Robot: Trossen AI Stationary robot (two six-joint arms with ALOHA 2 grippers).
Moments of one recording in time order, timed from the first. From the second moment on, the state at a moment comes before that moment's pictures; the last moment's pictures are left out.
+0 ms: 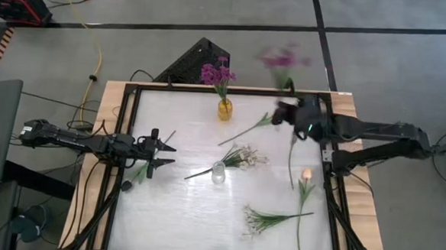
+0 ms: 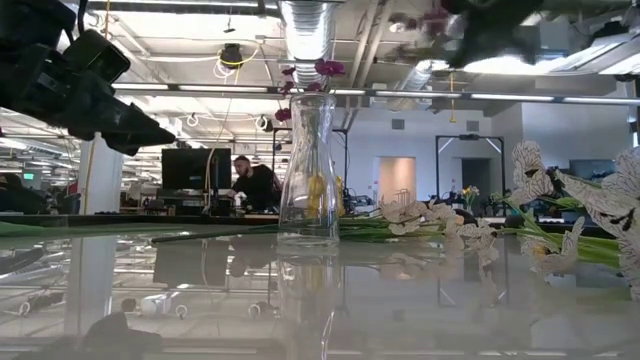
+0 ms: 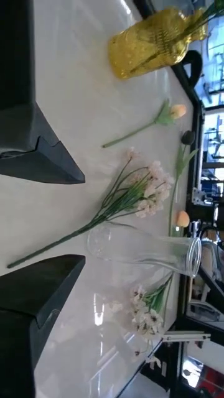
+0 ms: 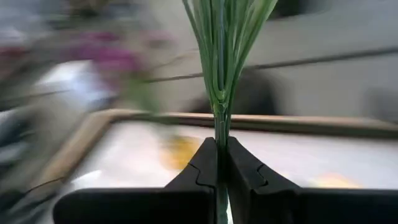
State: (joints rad) left arm -0.08 0.41 0.02 0.19 -0.13 -0.09; right arm -0.10 0.99 0.91 -0.38 0.77 0.82
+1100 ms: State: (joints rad) left arm -0.06 0.41 0.01 0.33 -0.41 0.06; right arm -0.56 2.01 0.86 1.57 0.00 0.57
